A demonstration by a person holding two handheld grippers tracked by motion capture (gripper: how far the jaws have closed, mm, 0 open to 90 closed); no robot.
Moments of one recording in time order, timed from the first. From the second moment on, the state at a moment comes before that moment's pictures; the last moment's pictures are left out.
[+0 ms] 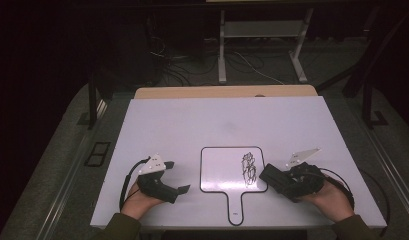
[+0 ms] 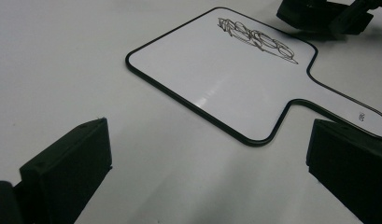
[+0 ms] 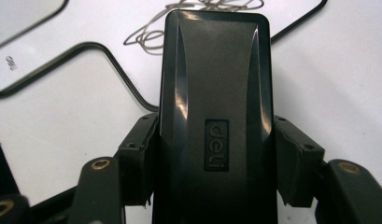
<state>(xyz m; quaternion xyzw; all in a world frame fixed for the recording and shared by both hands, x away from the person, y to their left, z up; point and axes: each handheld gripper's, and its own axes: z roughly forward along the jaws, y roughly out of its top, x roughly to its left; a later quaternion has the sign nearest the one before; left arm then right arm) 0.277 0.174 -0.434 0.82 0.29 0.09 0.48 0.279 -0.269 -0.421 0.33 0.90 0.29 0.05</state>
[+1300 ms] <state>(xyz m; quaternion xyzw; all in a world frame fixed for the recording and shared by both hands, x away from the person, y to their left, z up) 0.276 0.174 -0.434 0.82 0.29 0.09 0.48 0.315 -0.256 -0.392 0.32 0.89 0.34 0.05</state>
